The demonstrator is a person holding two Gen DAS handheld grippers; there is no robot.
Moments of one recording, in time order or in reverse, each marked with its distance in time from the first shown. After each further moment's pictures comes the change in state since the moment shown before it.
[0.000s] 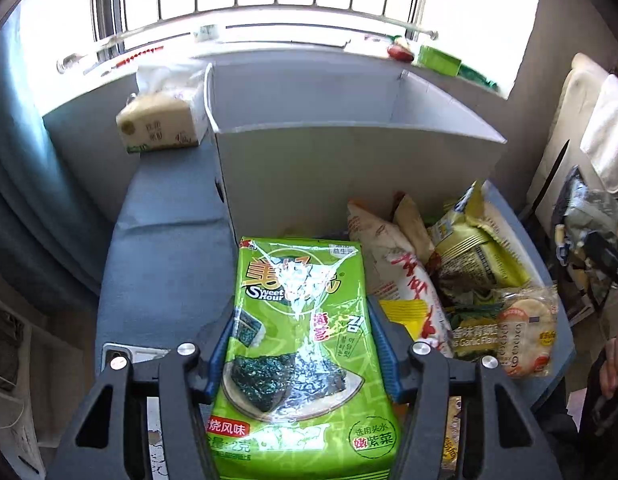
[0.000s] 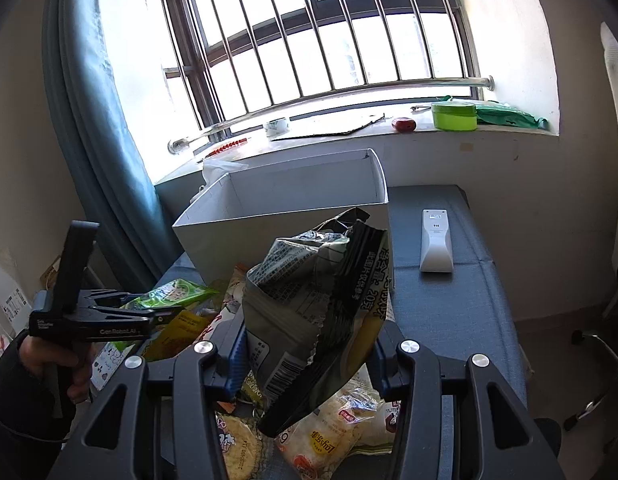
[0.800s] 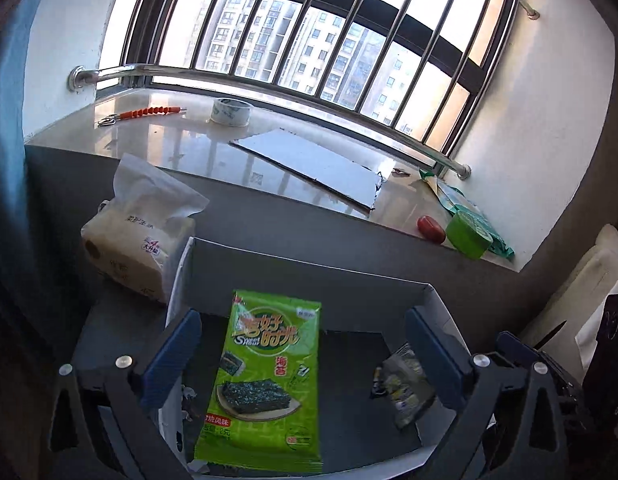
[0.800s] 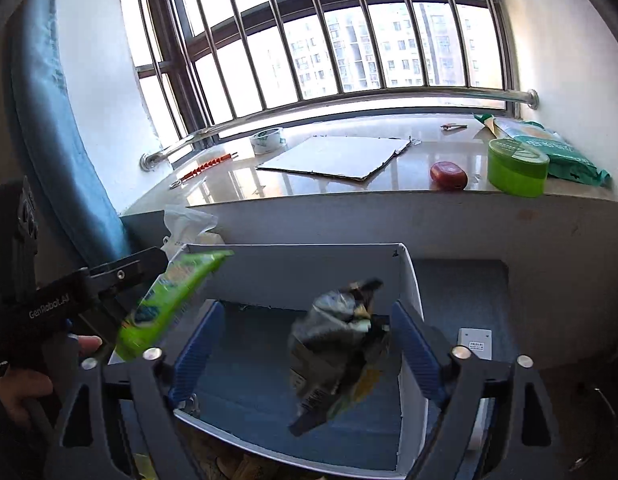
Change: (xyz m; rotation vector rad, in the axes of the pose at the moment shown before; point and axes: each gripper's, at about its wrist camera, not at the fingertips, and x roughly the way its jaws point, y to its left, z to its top) left arm 0.052 0.027 0.180 -0.303 -0.249 -0.053; right arm 0.151 -0.016 0.156 -0.020 0.048 0.012
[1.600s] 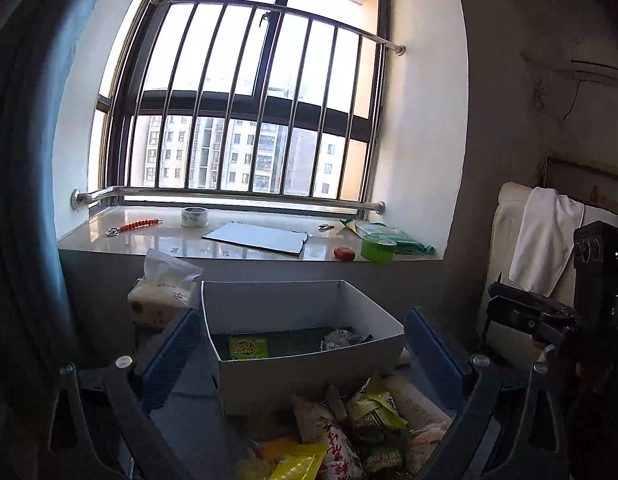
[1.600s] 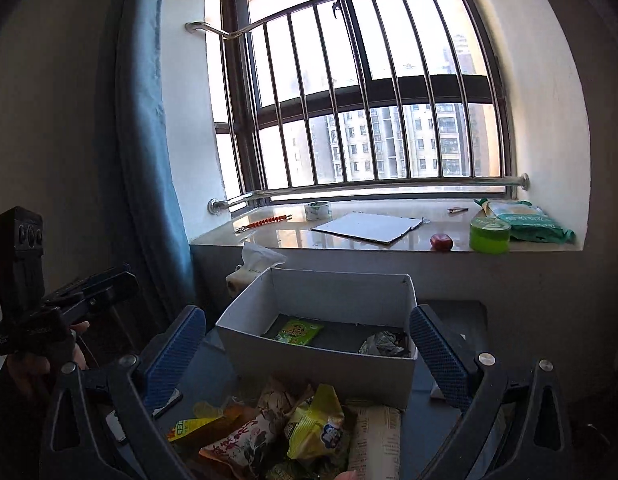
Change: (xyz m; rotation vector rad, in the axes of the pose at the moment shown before) left arm -0.234 -0.011 -0.114 0.289 -0.327 -0.158; right arm -0.185 0.055 -0.085 -0.131 -0.272 0.078
